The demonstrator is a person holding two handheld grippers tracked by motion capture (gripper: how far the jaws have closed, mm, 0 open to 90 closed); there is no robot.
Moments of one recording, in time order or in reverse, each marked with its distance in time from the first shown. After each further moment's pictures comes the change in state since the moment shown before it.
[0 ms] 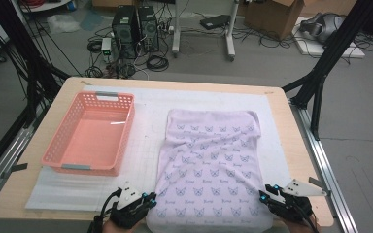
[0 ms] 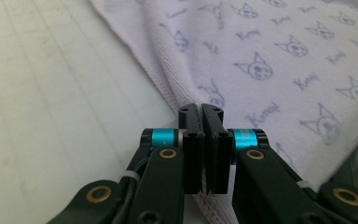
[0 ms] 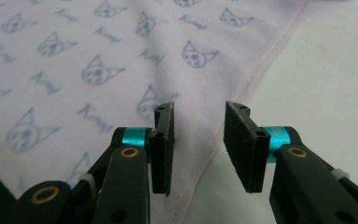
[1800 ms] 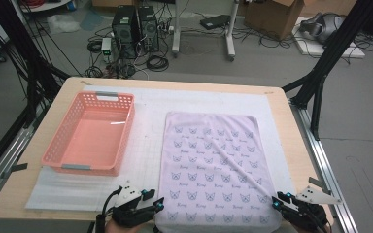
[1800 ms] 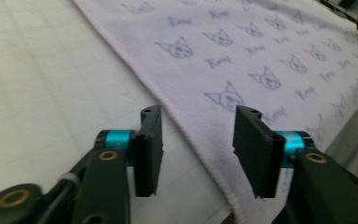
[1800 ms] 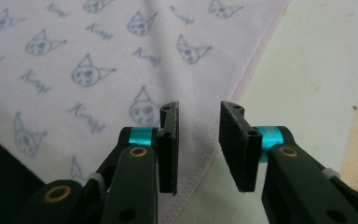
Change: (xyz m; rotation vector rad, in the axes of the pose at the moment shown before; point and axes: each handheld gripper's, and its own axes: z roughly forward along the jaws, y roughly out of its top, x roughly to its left) left arm -0.002 0.005 0.015 -0.025 -0.107 -0.051; right arm -0.011 -0.018 -0.029 0.038 -0.053 0.041
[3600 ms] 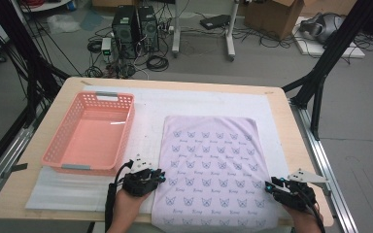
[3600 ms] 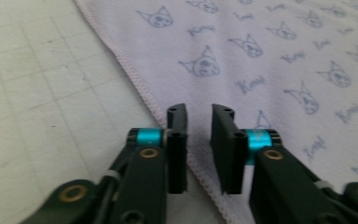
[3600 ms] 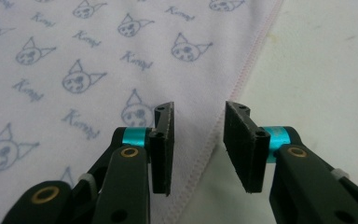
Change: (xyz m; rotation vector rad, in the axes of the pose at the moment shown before) left arm 0.036 0.047 0.042 0.061 0.120 0.014; right arm -0.019 0.027 0.038 0.005 0.009 0.057
